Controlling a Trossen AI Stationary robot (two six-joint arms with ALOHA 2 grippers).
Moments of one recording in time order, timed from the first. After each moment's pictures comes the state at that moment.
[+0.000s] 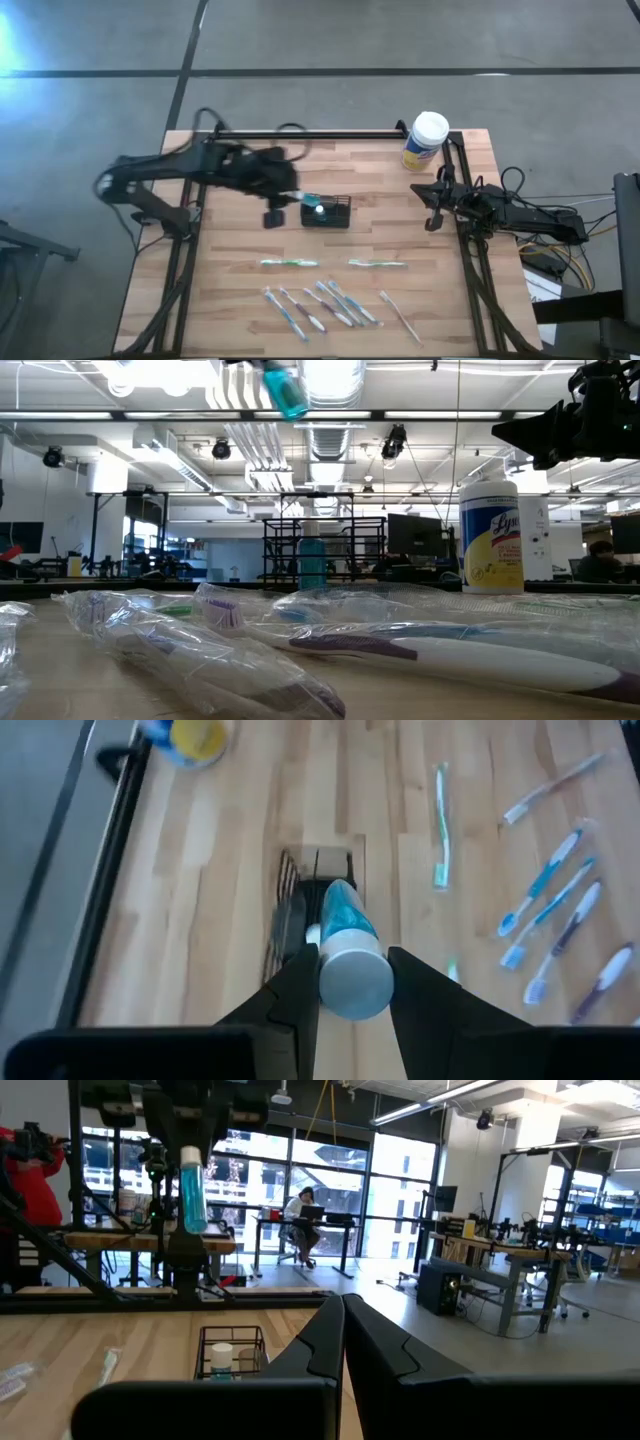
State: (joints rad) left arm -0.02 1.47 1.72 -1.08 -0.12 0.02; right arm -0.11 0.03 0.01 0.22 0.19 -0.11
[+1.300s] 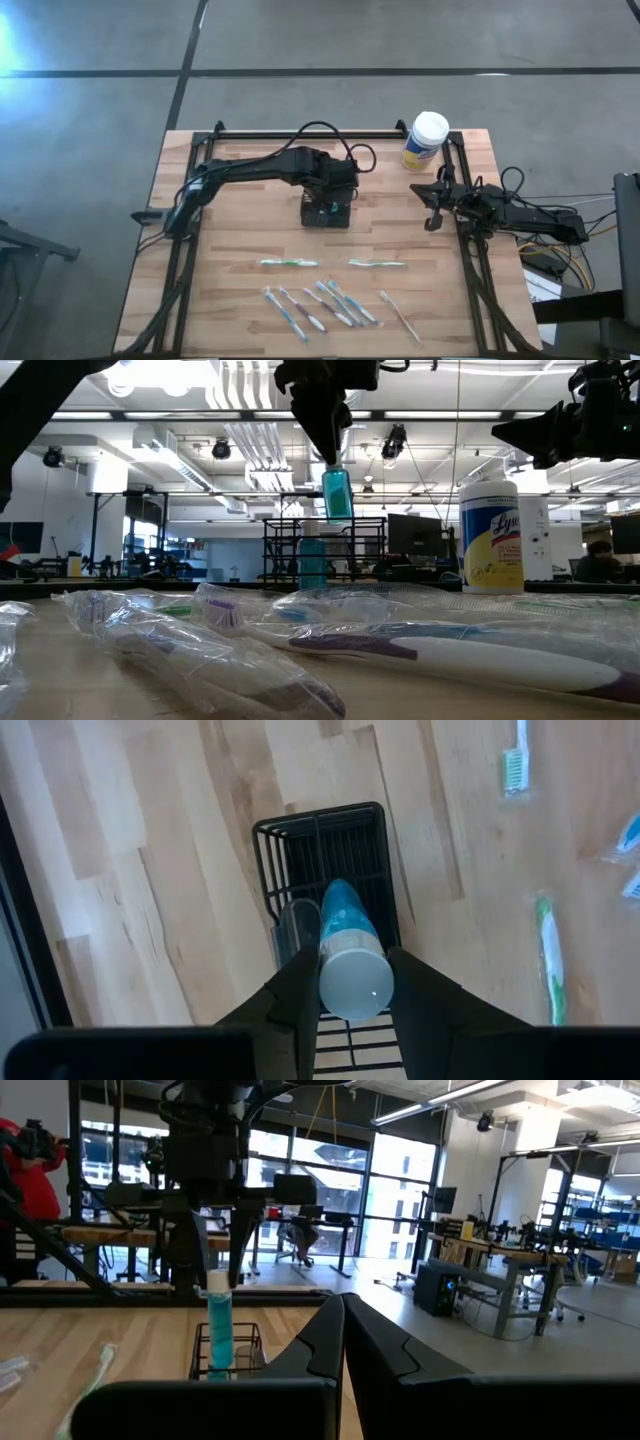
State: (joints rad) left arm 0.08 2.06 2.19 -1.35 -0.07 0.31; right arm -0.11 0.03 0.01 0.21 0.19 -0.13
